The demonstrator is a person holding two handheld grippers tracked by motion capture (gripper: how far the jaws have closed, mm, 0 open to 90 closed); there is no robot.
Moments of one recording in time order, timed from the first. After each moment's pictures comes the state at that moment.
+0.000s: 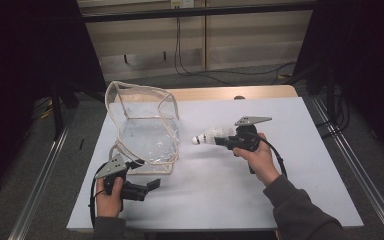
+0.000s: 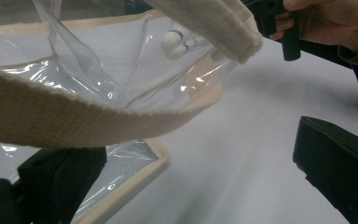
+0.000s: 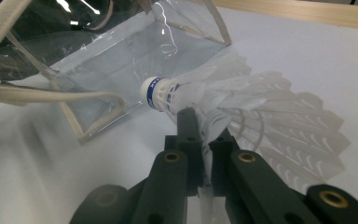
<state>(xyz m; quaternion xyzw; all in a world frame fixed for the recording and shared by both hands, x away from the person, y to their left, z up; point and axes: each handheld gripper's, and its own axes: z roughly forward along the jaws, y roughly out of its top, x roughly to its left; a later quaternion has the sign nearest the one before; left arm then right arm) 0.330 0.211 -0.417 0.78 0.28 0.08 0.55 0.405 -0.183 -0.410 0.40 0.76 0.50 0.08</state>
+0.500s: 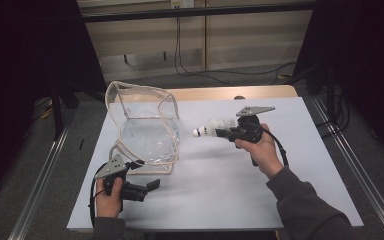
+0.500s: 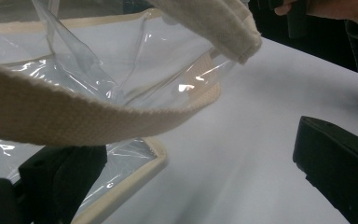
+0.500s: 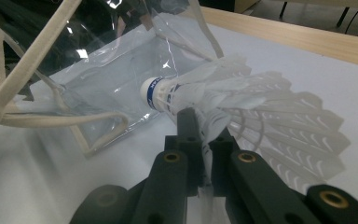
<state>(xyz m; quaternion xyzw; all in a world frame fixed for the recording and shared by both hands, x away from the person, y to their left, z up) 0.330 0.212 -0.418 0.78 0.29 0.08 0.56 0.410 -0.186 -0.377 0.39 0.77 0.50 0.10</state>
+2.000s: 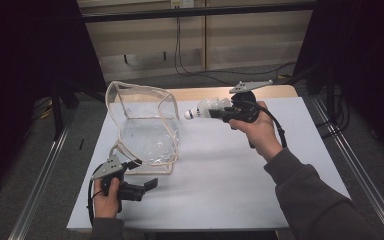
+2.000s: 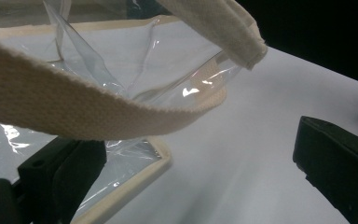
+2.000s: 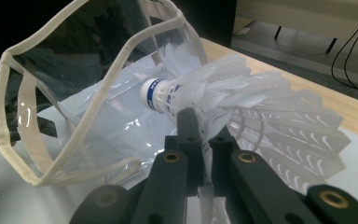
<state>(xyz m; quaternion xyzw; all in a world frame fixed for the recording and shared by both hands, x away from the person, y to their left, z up) 0.329 0.218 -0.419 0.77 0.29 0.08 0.56 0.419 -0.164 -0.302 0.37 0.78 0.50 0.13</state>
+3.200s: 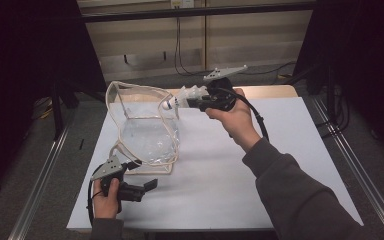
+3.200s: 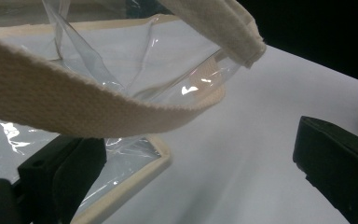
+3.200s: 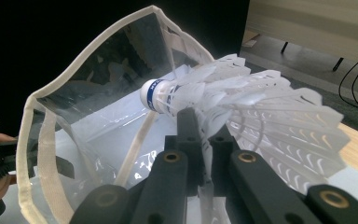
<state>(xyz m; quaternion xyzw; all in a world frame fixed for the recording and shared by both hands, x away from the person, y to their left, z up) 0.328 0.219 -0.419 0.77 0.29 0.08 0.56 0.431 -0.109 -0.268 0.35 0.78 0.51 0.14</state>
